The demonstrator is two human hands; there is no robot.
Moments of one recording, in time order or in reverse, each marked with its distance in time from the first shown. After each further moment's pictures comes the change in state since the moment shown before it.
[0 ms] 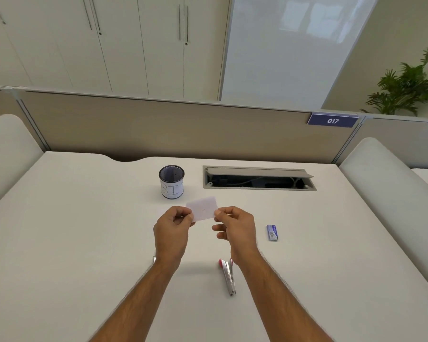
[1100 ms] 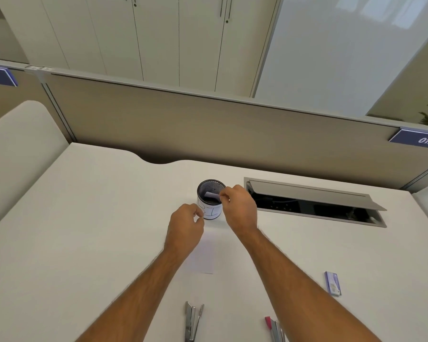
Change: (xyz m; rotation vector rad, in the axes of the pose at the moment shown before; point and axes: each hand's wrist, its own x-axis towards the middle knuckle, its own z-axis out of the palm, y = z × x) left_hand 0.174 -0.039 -0.035 0.578 -0.146 0.053; right_hand 0.180 0.004 0.156 -1.060 -0.065 -0.579
